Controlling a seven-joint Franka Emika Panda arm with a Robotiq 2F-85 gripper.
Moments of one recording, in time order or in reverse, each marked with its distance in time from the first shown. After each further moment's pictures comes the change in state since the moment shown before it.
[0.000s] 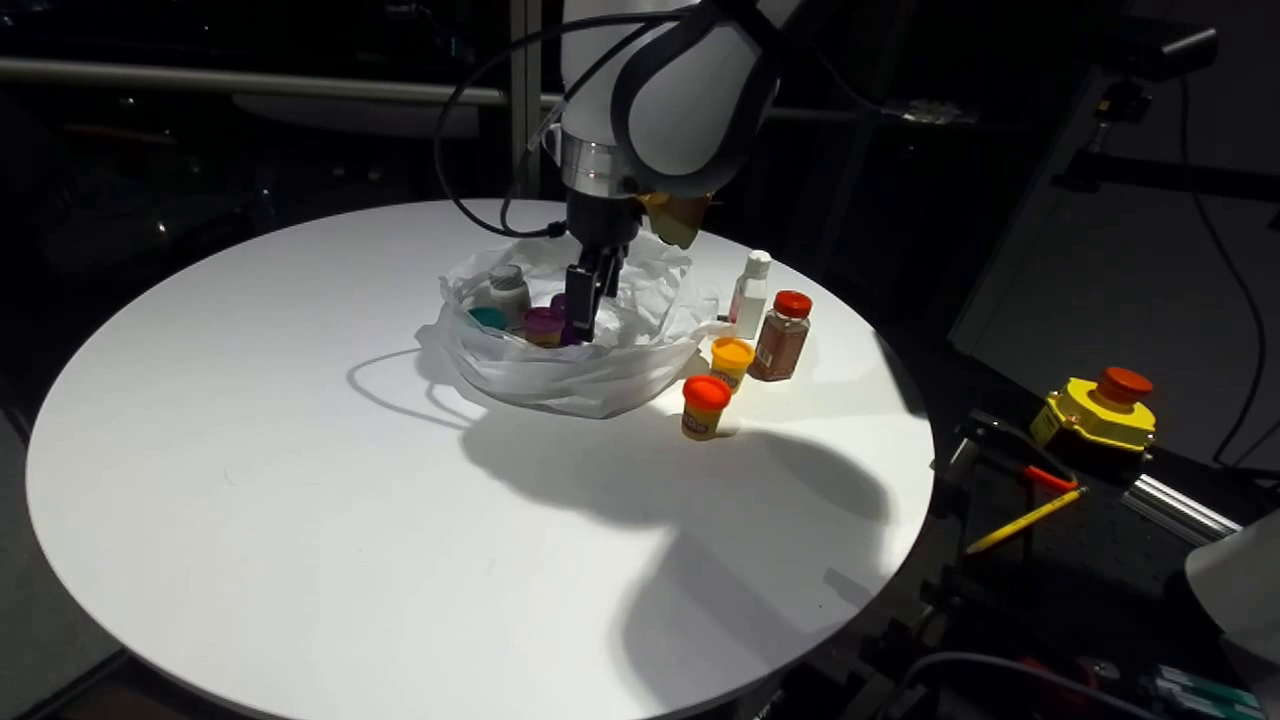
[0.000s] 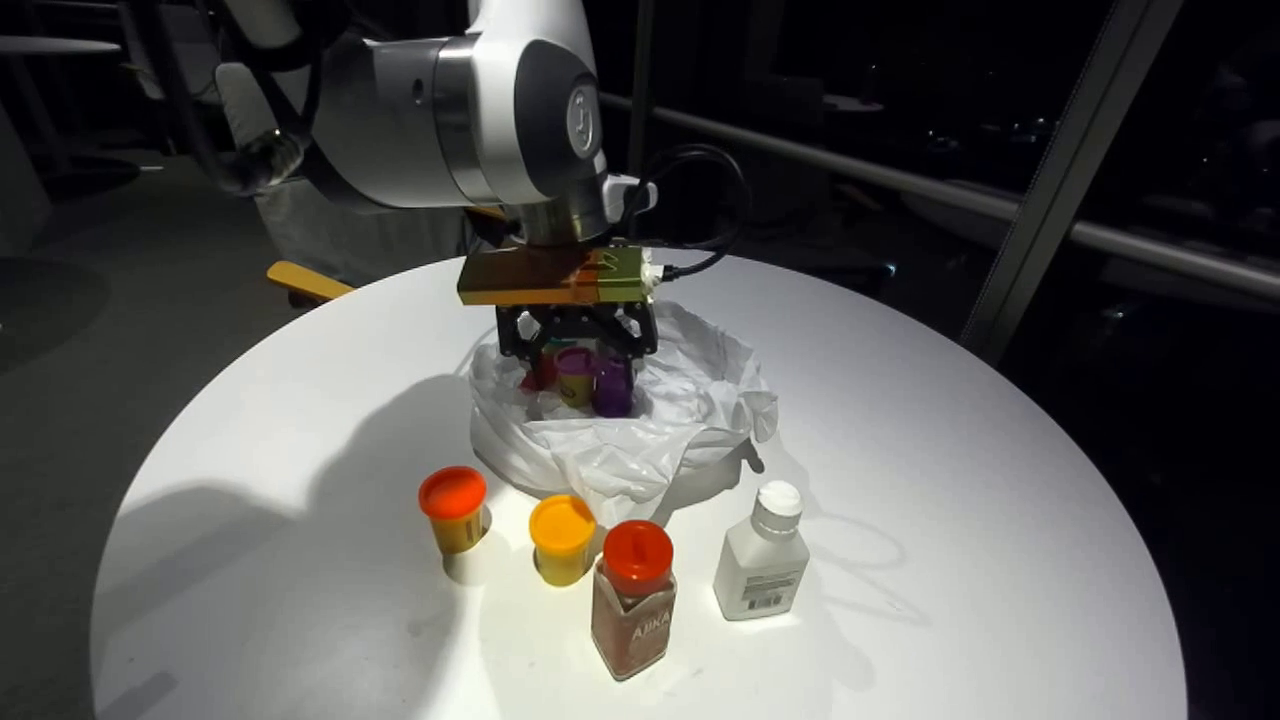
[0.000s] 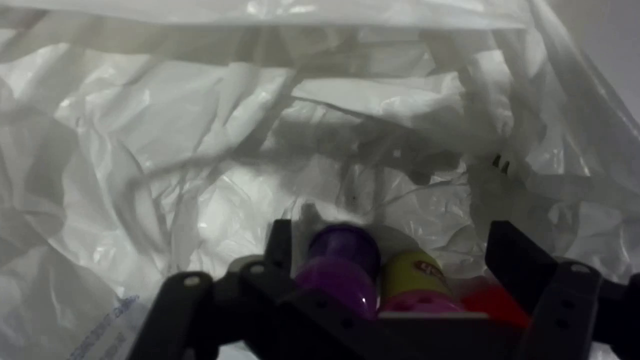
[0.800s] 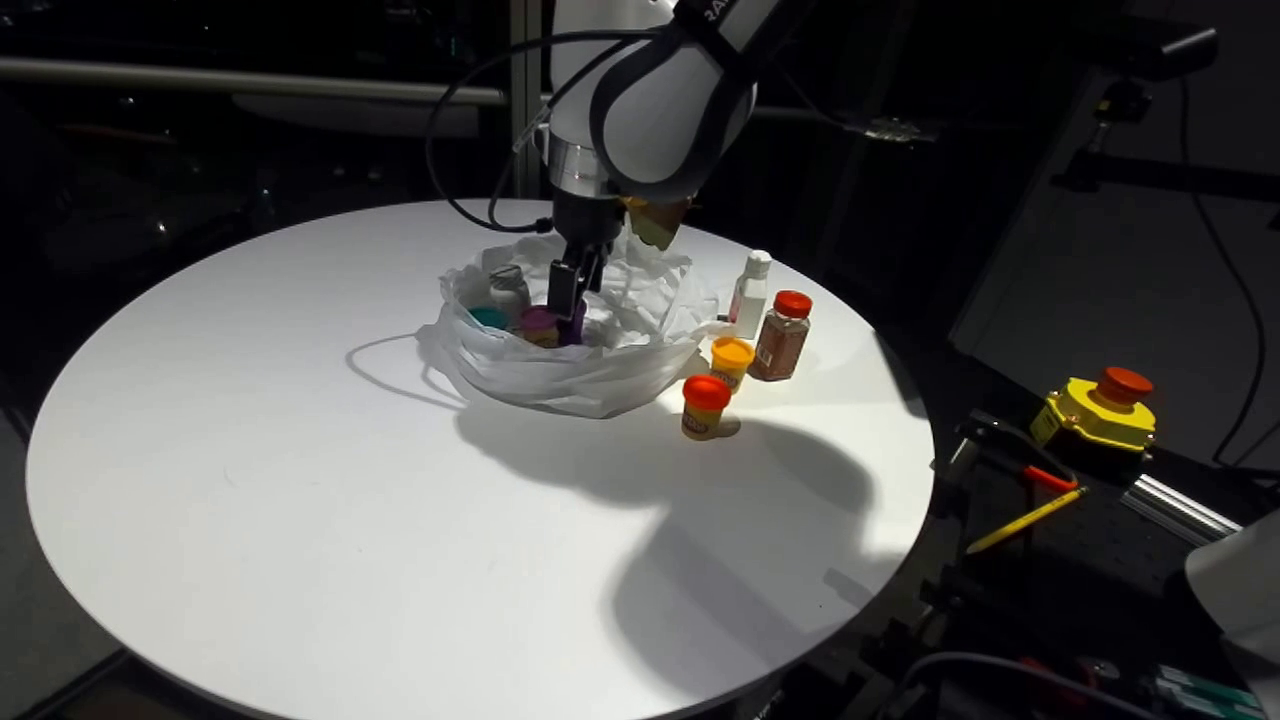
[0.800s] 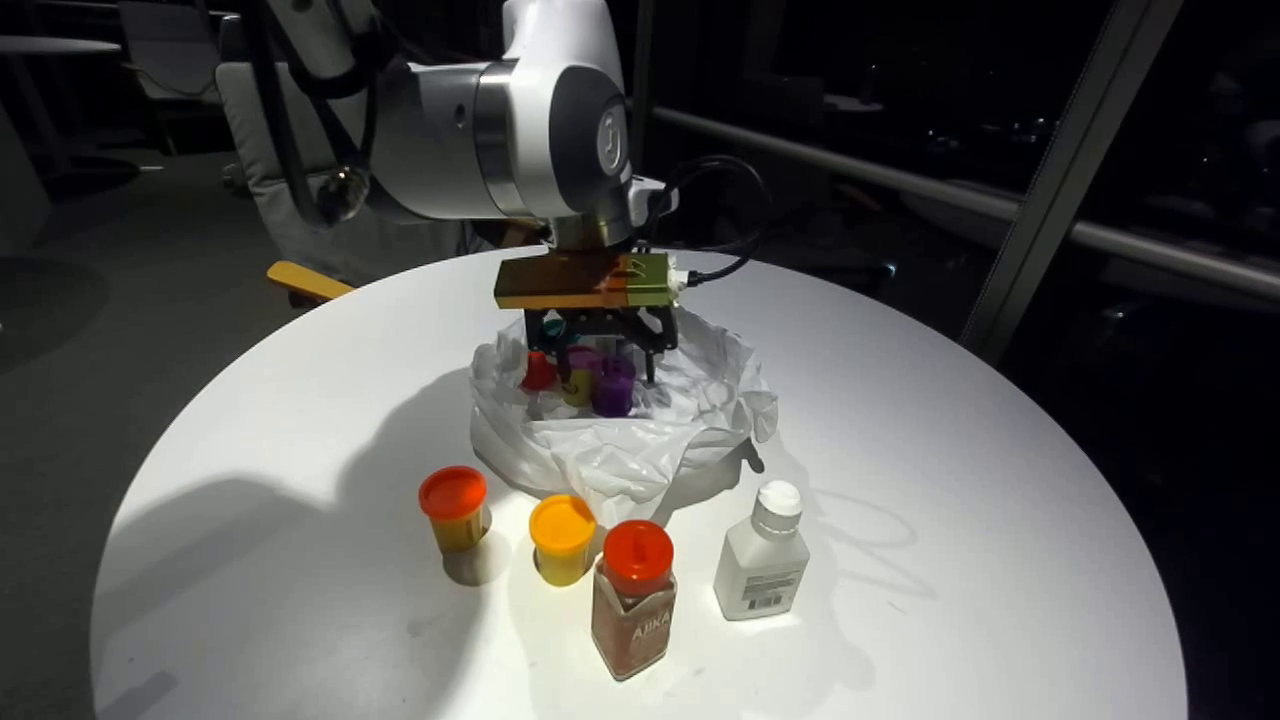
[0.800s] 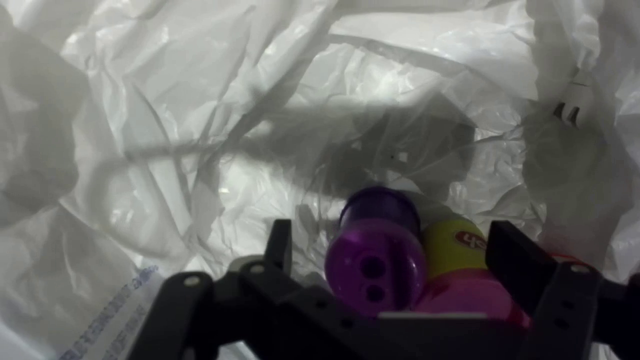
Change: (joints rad) arm -0.019 0.072 -0.001 0.095 0.019 0.020 -0.030
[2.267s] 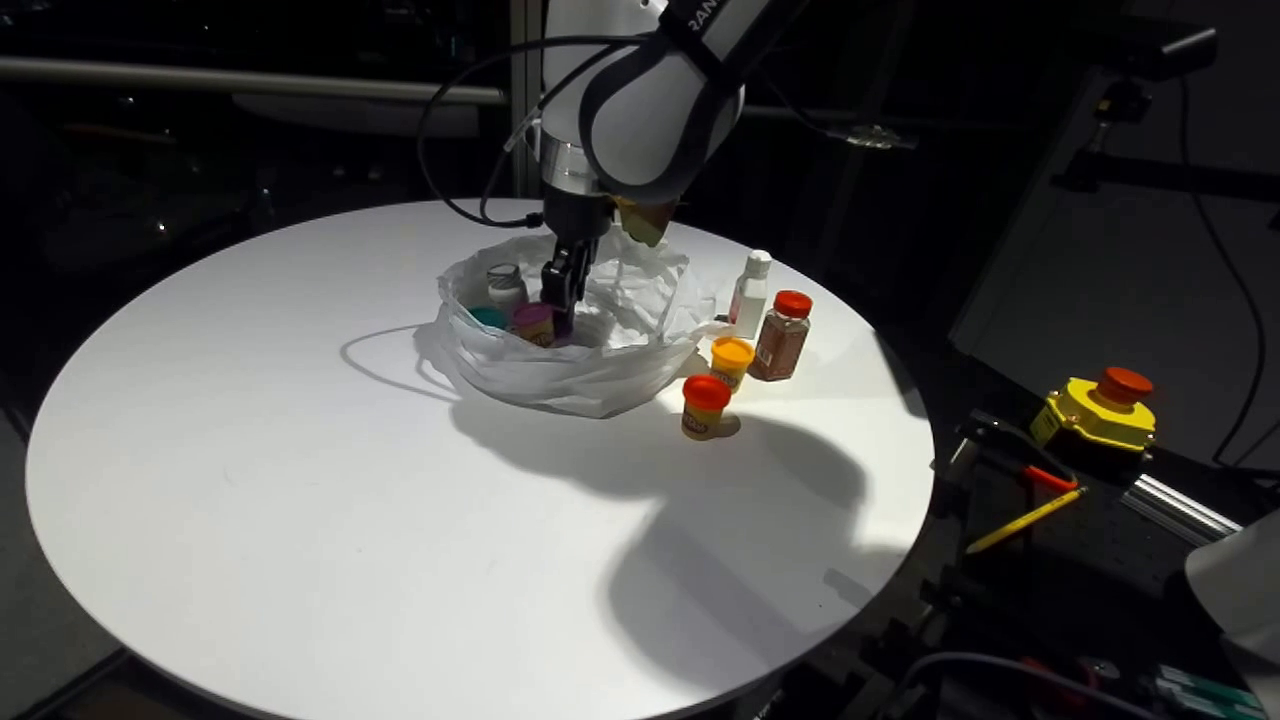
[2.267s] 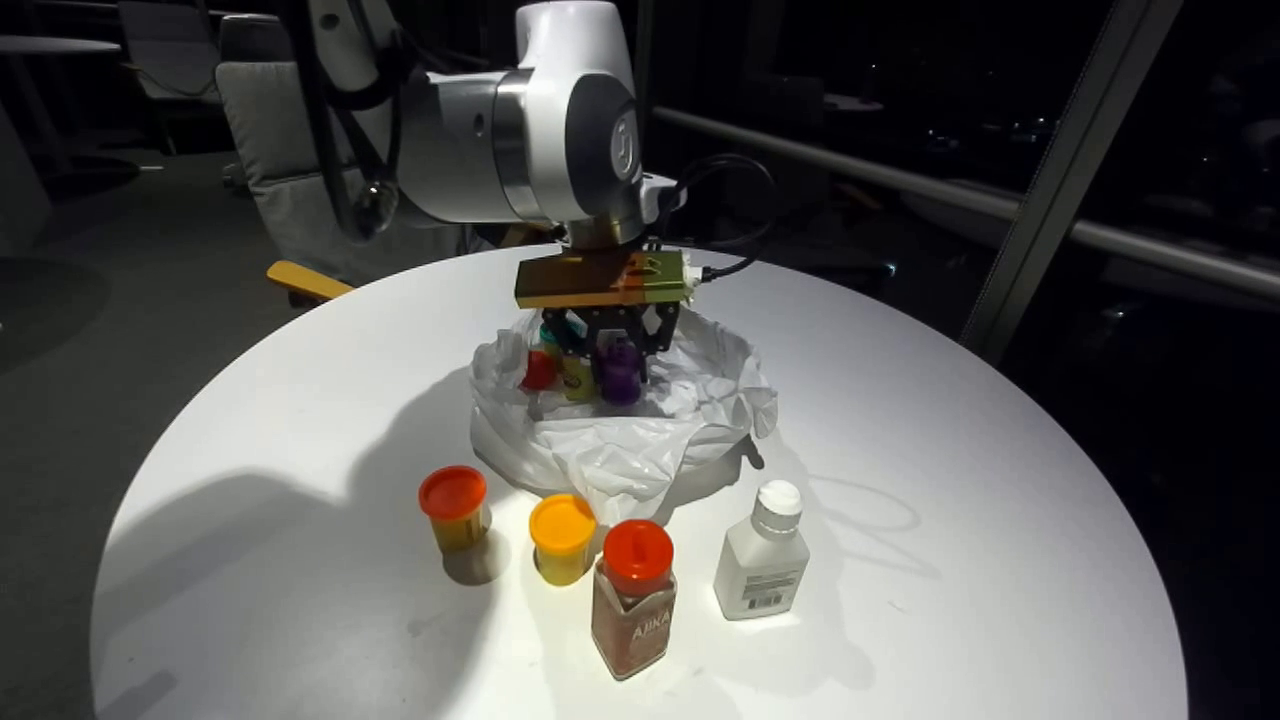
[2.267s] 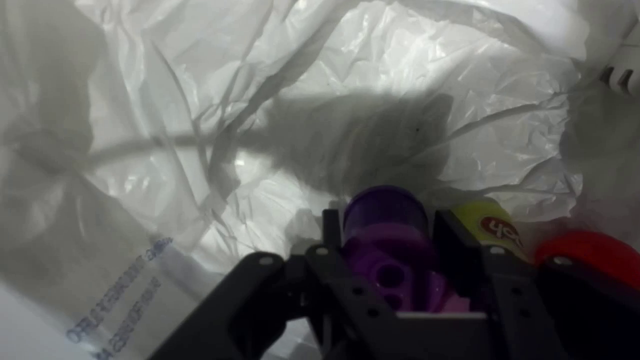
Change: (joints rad) arm -0.002 0.037 -0.005 0.057 -0.001 0.015 -0.033
